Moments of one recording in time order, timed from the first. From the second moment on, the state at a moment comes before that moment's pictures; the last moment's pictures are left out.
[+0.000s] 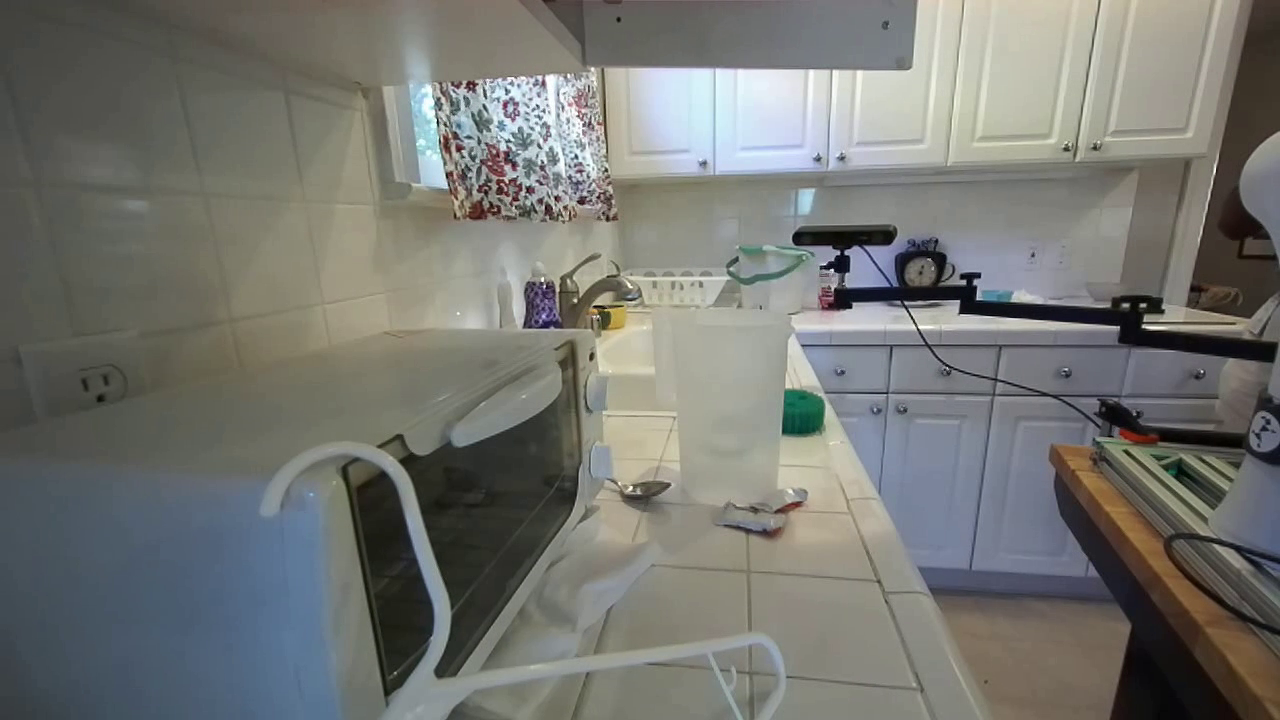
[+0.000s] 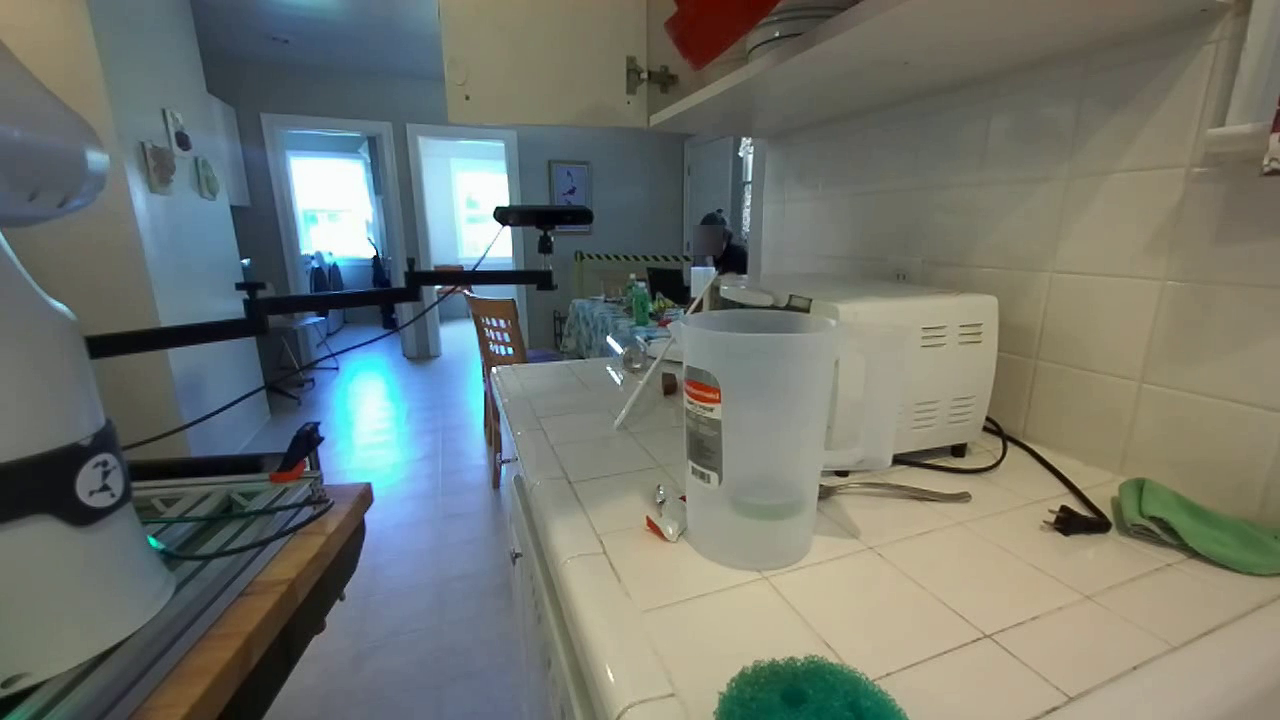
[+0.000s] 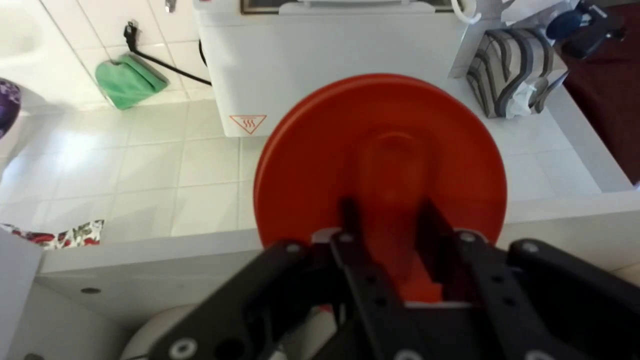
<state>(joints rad) 0.17 -0.38 0.19 -2.02 0.03 2.30 0.22</state>
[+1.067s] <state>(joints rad) 0.17 -0.43 0.21 -2.11 0.02 2.27 0.22</state>
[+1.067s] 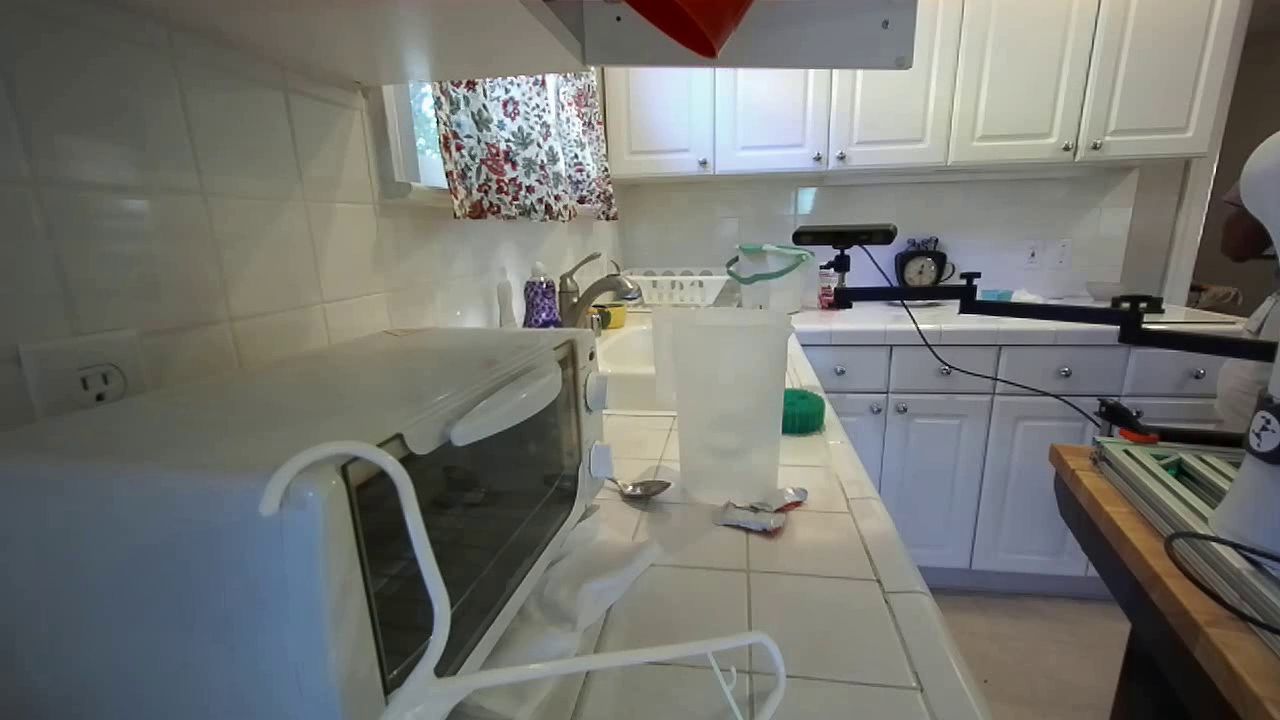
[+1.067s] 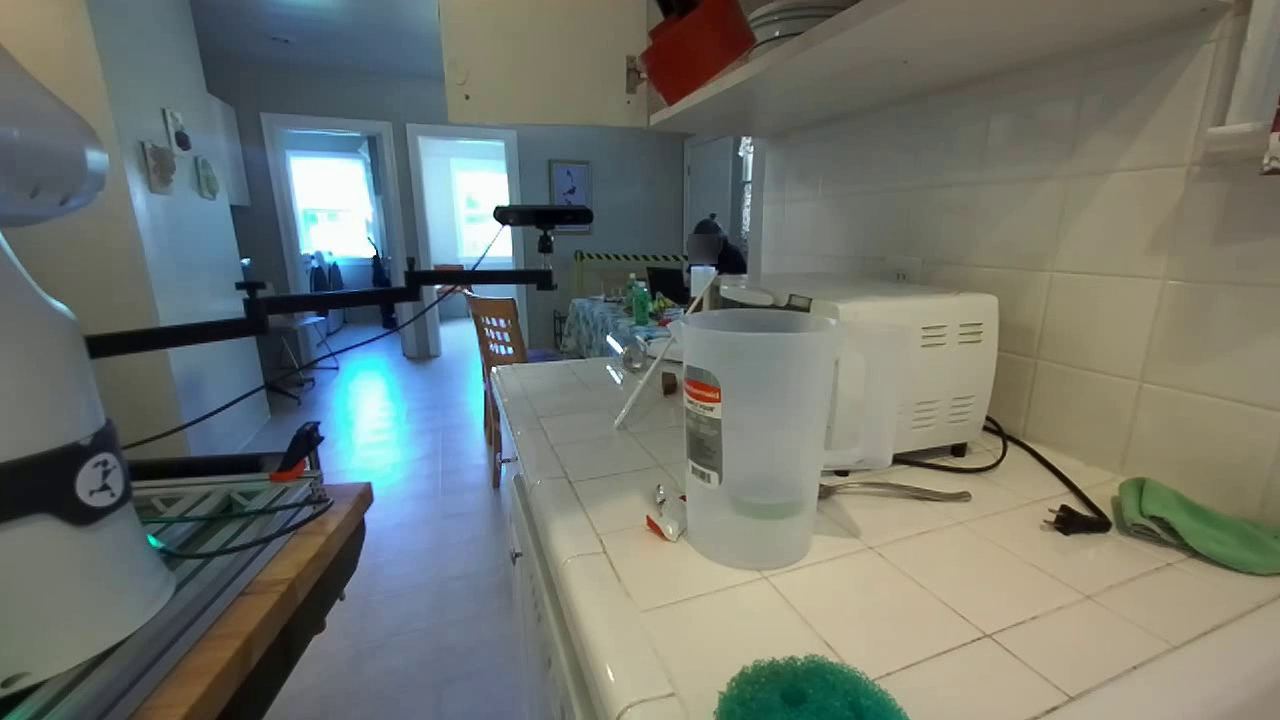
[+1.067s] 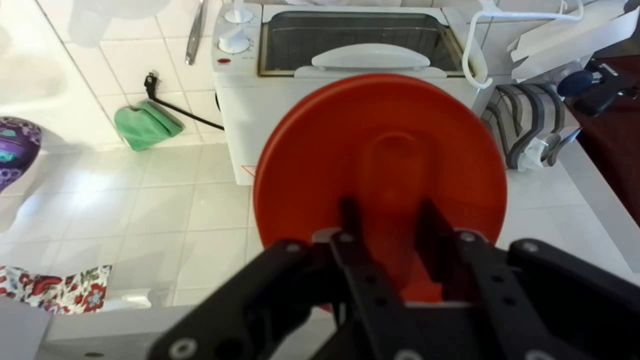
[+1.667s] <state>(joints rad) 0.17 -0.40 0.22 -1.95 -0.03 2.34 0.19</state>
